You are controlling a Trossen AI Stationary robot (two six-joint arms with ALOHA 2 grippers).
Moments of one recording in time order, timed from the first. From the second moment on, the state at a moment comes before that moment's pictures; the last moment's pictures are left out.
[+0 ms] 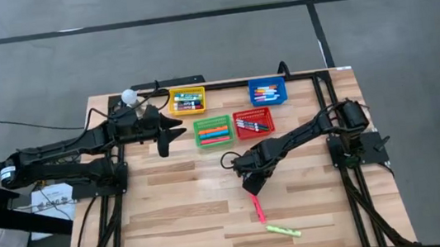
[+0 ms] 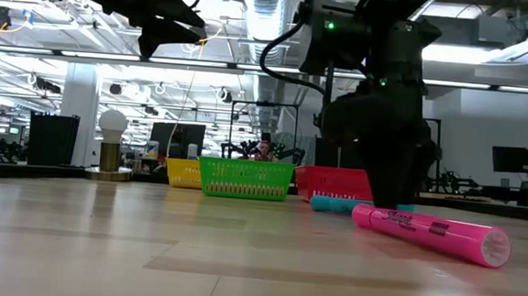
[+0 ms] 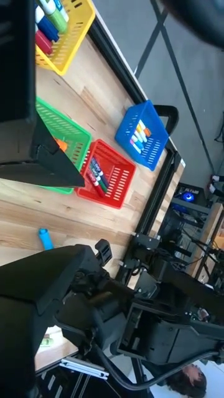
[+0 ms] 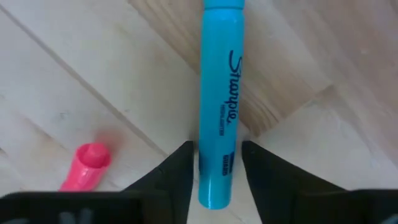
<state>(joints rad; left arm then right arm) 0.25 0.86 0.62 -0.04 0.07 -0.23 0.16 1.95 1.20 -0.79 -0.11 0.85</state>
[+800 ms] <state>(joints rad) 0.25 0.86 0.62 0.04 0.19 -0.29 0.11 1.57 1.19 -0.58 -0.04 0.78</state>
